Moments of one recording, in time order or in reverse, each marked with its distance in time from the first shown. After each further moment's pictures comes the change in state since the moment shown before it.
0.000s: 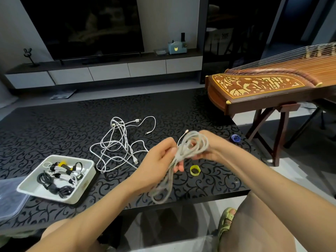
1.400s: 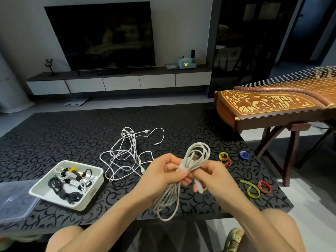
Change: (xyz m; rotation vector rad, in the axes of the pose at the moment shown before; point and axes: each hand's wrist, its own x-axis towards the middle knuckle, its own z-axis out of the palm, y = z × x) left_hand -0.013 0.009 -0.015 -0.383 0.020 -0.129; right_hand -0.050 0.038 0.024 -0.020 -0.059 -0.456
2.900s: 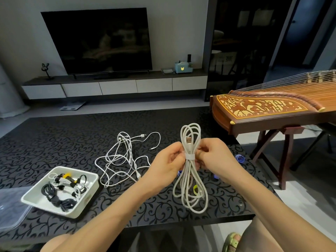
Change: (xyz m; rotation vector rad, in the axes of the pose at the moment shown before) left_hand 0.036 0.012 0.019 0.323 0.003 0.198; right_hand 0.039 -0.042 -0.025 -0.542 0.180 -0.038
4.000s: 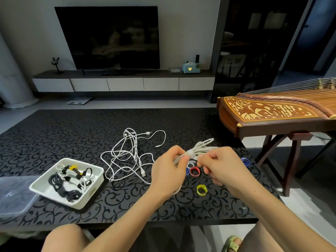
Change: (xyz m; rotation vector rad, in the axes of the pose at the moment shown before) left_hand -0.015 -0.011 0.010 0.519 0.436 -0.032; right_hand -0.026 -0.011 0.005 0.150 -0.044 0.169
